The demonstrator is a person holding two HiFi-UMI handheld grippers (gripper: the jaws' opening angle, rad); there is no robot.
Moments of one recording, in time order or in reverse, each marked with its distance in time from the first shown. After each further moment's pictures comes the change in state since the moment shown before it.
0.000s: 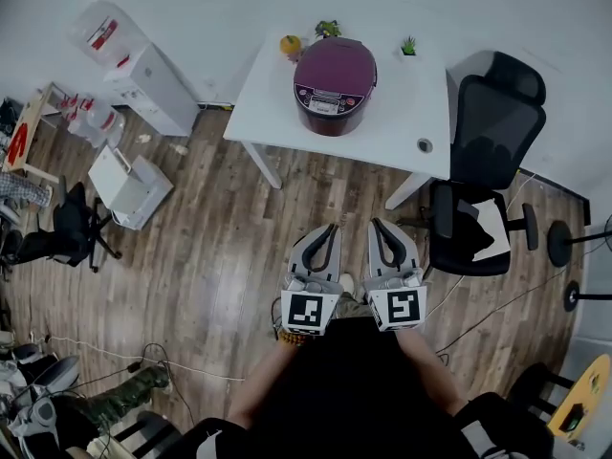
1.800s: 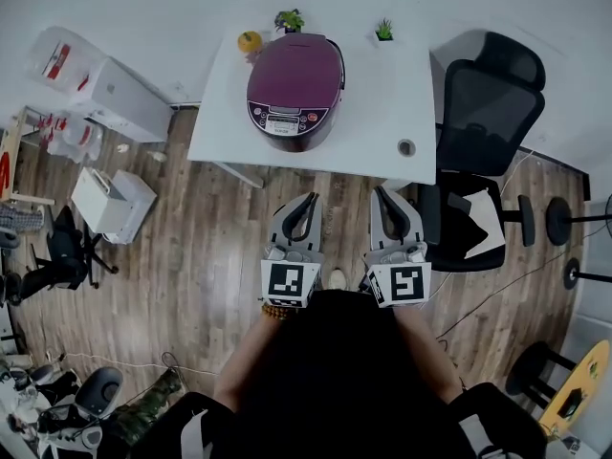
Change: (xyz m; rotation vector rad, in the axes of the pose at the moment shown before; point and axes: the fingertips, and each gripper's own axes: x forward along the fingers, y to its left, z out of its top) left arm 0.187 0.034 -0.017 0.039 0.099 -0.065; right arm 0.112 -0.155 -0.004 0.058 -0.031 -0.108
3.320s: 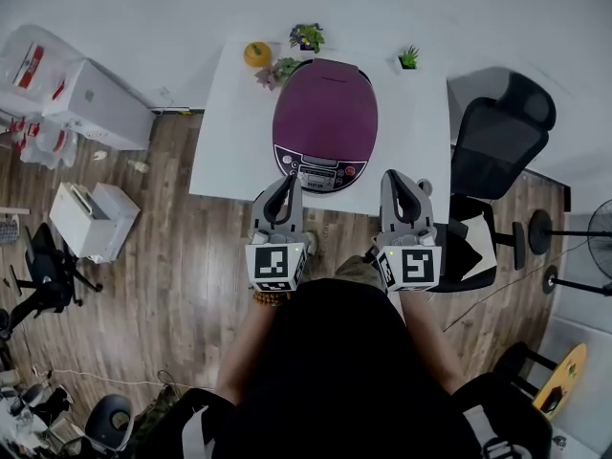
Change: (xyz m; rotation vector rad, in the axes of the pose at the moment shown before) left arm 0.106 0.224 -0.009 -0.123 -0.017 0.086; right arm 0.212 0.008 -0.002 -0.080 0.067 -0.065
